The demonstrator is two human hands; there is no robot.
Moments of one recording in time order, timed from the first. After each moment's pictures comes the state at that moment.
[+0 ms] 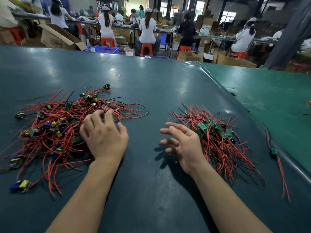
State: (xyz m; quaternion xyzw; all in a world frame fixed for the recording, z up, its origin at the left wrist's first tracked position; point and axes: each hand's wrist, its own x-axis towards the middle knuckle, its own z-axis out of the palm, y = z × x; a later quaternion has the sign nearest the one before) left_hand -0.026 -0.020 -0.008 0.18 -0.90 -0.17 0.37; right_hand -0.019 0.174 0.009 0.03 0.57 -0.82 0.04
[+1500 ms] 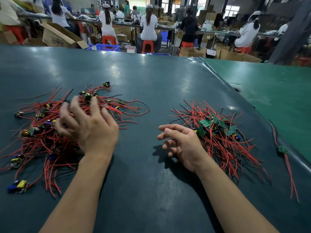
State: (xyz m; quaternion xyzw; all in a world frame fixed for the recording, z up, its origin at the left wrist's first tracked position) left_hand -0.030 -0.036 0.005 0.24 -0.87 -0.13 0.42; right_hand -0.027 0.180 0.000 -0.05 0.61 -0.78 0.12
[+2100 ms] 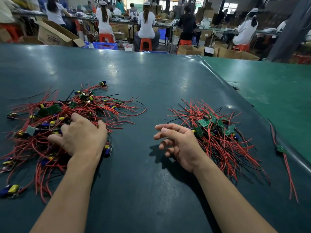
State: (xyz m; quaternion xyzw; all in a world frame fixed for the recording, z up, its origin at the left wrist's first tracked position) left_hand -0.038 -0.051 0.003 0.36 -0.90 -0.12 0.23; right_hand -0.031 0.180 -0.001 -0.05 0.61 -0.78 0.13
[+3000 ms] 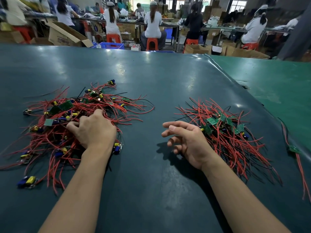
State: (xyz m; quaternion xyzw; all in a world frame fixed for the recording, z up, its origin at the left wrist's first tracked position) left_hand -0.046 -0.056 -0.004 0.30 -0.91 -0.10 0.27; right_hand -0.030 0.178 0.002 -0.05 0.62 -0.77 0.13
